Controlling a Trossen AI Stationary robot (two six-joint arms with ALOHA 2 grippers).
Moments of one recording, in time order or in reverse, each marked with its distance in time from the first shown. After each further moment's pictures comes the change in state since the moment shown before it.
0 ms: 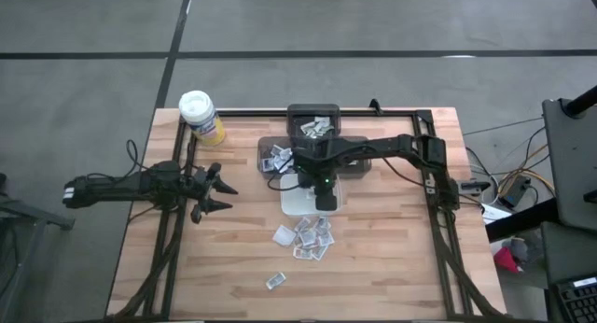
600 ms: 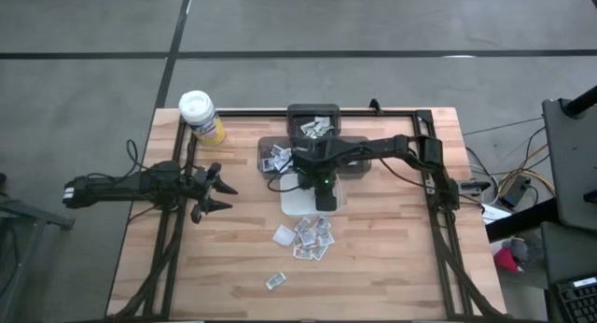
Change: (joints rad) left arm 0.000 0.000 0.000 0.000 0.000 -0.003; right arm -0.004 0.026 -0.003 0.001 0.006 -0.011
